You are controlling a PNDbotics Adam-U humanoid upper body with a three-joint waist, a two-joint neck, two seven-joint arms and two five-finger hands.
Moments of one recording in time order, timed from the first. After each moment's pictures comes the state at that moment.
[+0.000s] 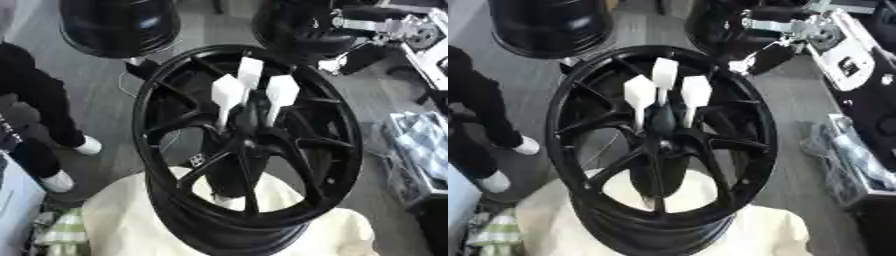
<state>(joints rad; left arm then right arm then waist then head) -0.20 0.31 0.00 -1.69 0.27 0.08 -0.05 -0.74 -0.70 0.21 -1.36 0.36 -0.35 0.67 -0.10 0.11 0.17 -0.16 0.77</state>
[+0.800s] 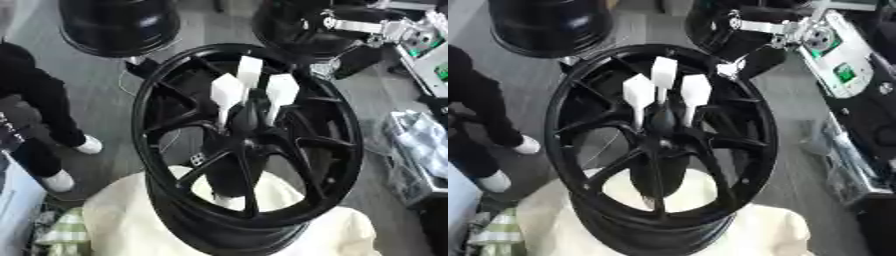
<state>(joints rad) -0.20 0.32 0.01 -1.68 0.27 0.09 -0.04 -0.70 -0.66 0.20 -1.49 0.31 -0.29 0.69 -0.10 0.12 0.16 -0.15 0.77</state>
